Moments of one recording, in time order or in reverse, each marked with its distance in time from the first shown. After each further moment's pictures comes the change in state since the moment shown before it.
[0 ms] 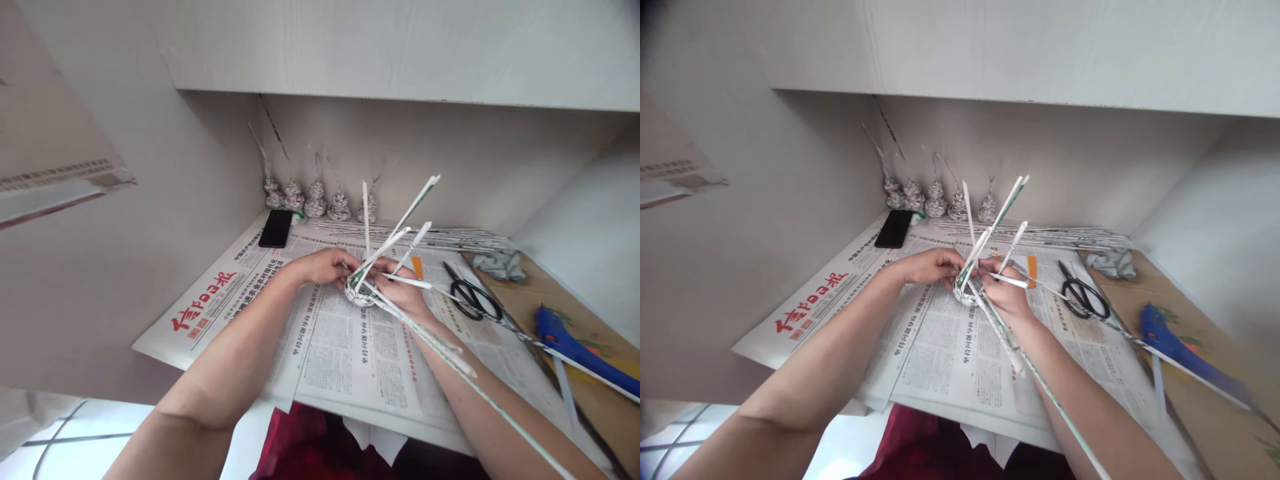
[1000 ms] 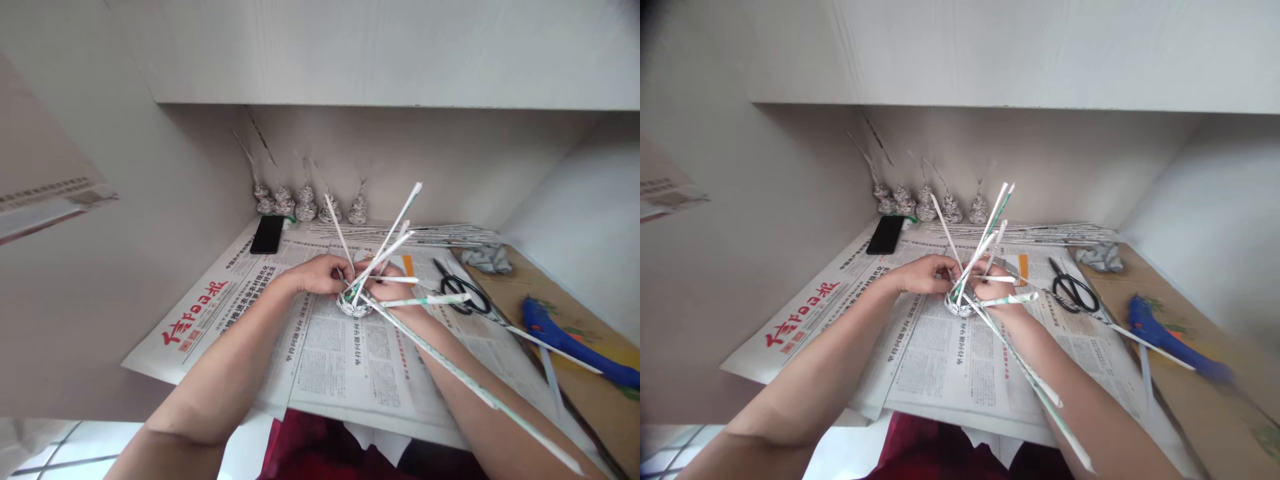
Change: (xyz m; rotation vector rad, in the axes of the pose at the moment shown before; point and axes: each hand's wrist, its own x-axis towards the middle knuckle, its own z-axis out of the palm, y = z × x) left_hand -0.001 0.001 0.007 0.254 -0.059 -0.008; right_hand 0.004 -0.004 -0.009 -0.112 -0.196 -0.042
